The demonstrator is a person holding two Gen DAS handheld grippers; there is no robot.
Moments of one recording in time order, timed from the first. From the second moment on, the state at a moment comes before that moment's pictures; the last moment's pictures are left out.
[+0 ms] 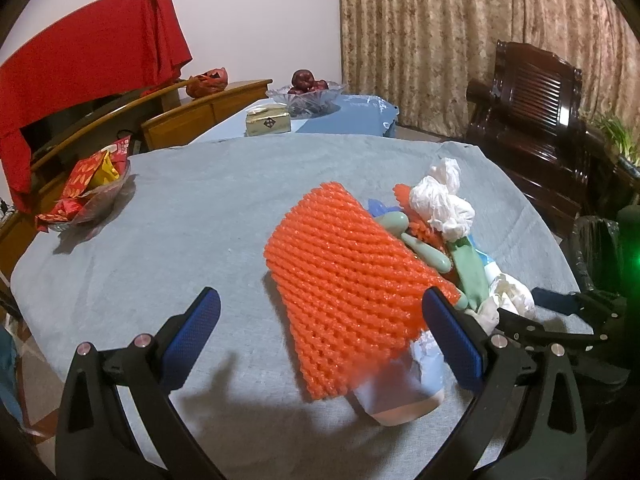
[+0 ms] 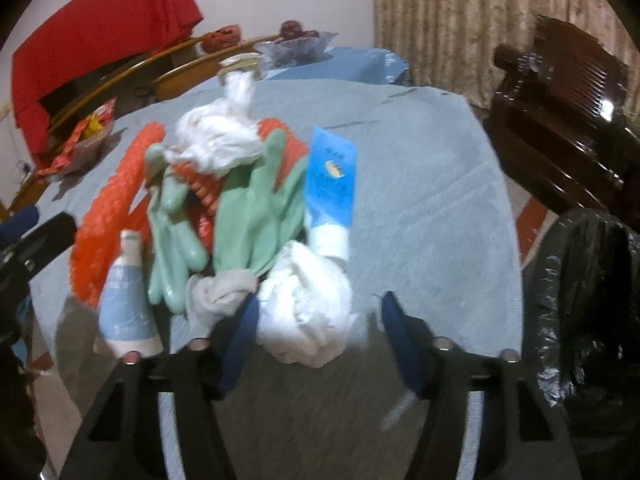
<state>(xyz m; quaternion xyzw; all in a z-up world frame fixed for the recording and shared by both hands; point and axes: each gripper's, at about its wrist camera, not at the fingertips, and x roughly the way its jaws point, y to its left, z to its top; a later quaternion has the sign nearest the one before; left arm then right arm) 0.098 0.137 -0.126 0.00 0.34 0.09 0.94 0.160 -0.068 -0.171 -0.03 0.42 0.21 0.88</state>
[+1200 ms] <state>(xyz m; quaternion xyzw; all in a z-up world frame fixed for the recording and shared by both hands) 0.194 0.054 -0.133 0.04 0.33 0.02 0.94 0.196 -0.122 -0.110 0.00 0.35 0.17 0.92</state>
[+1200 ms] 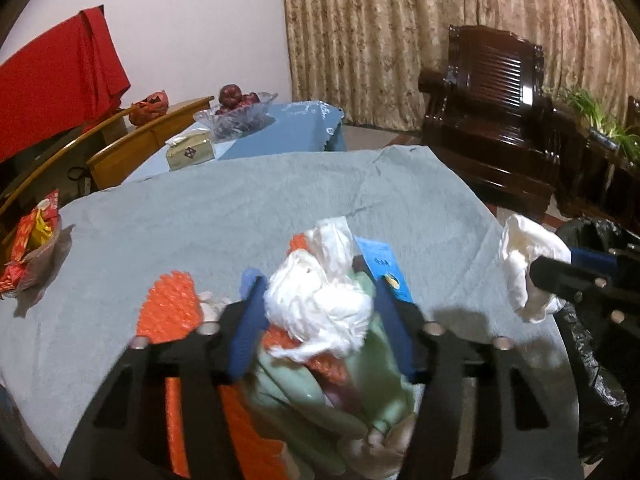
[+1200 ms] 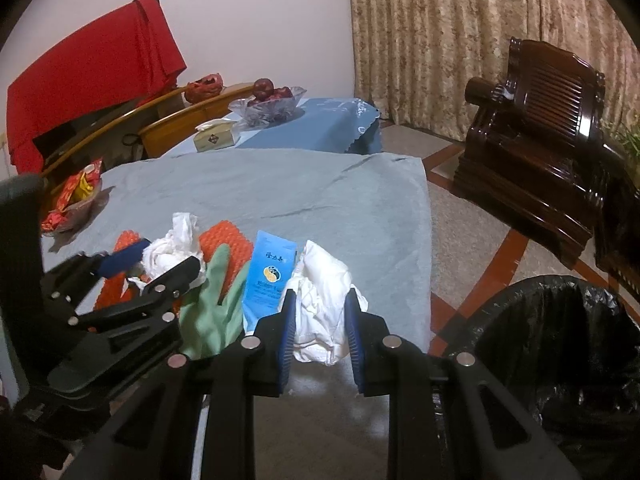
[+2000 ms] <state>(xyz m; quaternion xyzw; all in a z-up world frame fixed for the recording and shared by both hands) 0.143 -0.035 -0.066 0.02 0.27 -0.10 0.96 0.128 -0.225 -0.052 0.04 0.29 0.09 0.95</state>
